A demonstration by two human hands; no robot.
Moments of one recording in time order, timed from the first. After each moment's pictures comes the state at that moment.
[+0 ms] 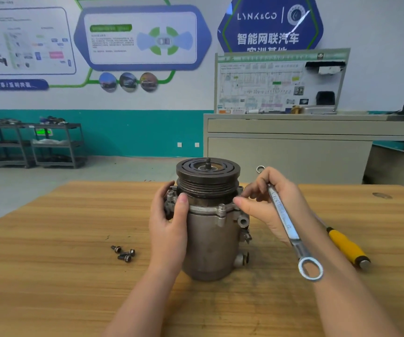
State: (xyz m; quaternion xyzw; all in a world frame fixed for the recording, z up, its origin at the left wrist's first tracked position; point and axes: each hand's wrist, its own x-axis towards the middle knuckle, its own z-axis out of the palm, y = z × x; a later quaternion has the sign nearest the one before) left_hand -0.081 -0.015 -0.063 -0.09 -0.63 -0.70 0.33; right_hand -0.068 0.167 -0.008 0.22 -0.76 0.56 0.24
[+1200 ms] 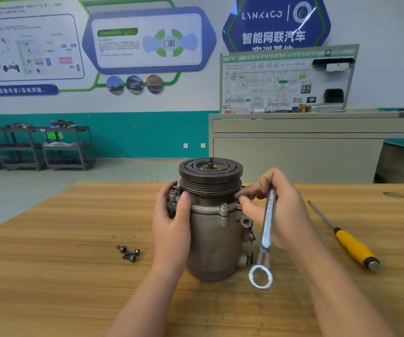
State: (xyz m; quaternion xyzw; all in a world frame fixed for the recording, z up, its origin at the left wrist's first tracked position) left_hand -0.081 -0.014 -0.062 -0.08 -0.62 -0.71 0.33; right_hand -0.074 0.160 -0.023 0.26 -0.72 0.58 0.29
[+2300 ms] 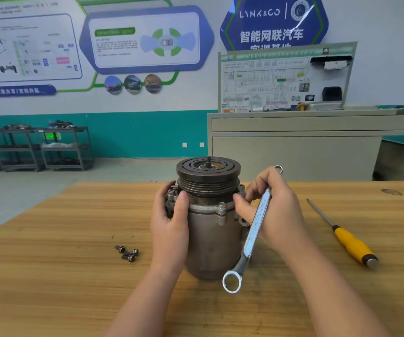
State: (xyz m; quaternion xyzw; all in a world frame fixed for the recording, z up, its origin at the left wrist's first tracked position) left_hand -0.080 -0.013 -0.061 -0.09 -0.61 -0.71 0.33; right_hand -0.071 0.155 -0.025 0.26 -0.73 0.54 0.33
